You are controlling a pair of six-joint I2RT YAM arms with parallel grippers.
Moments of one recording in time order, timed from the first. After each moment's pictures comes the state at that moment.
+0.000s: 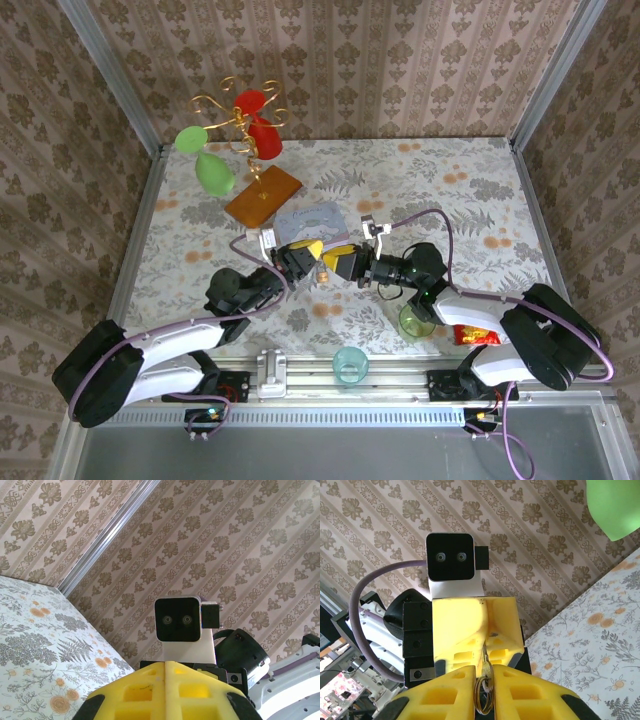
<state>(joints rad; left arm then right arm) -0.83 1.12 0.29 1.15 0.28 -0.83 0.67 1.37 0.45 1.17 -0.65 0.87</state>
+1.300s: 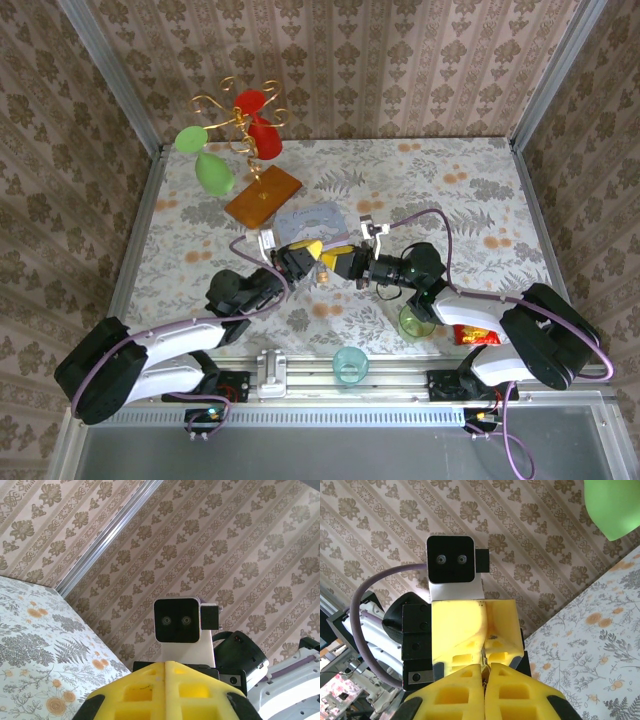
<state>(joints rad) -0.83 1.14 0.28 1.20 0.27 -0.85 0.68 1.37 0.46 1.16 -0.64 0.86</state>
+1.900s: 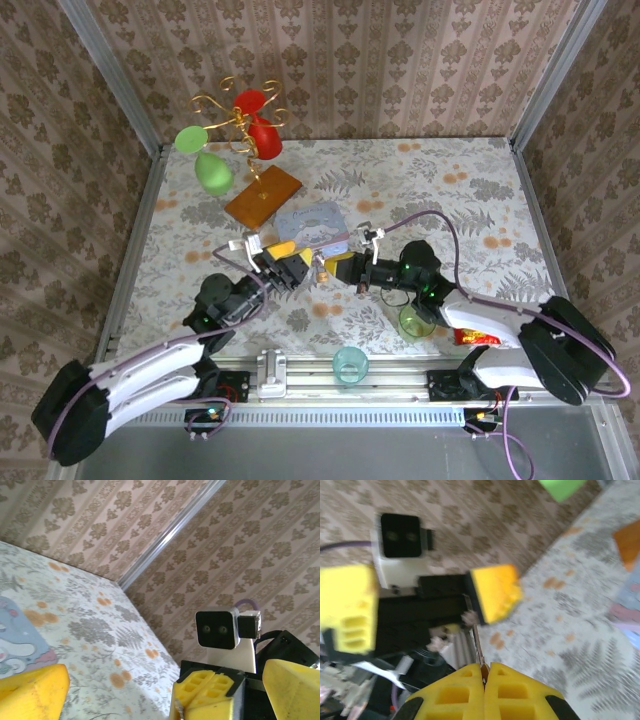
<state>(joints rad) -0.80 0.80 0.25 0.68 0.11 -0.78 0.68 1.25 0.46 0.71 -0.55 0.71</state>
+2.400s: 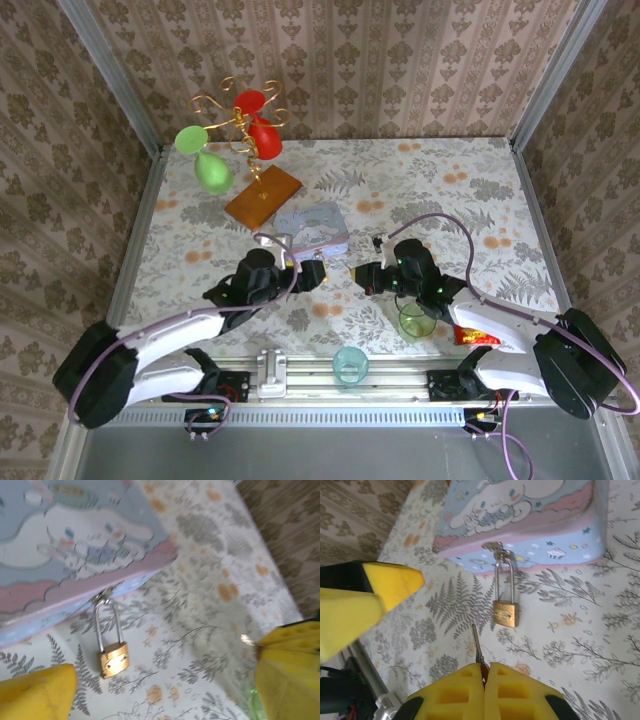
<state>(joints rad) -0.80 1.17 0.44 0.23 0.09 -0.69 0.63 1.19 0.49 0.14 -0.27 0.58</state>
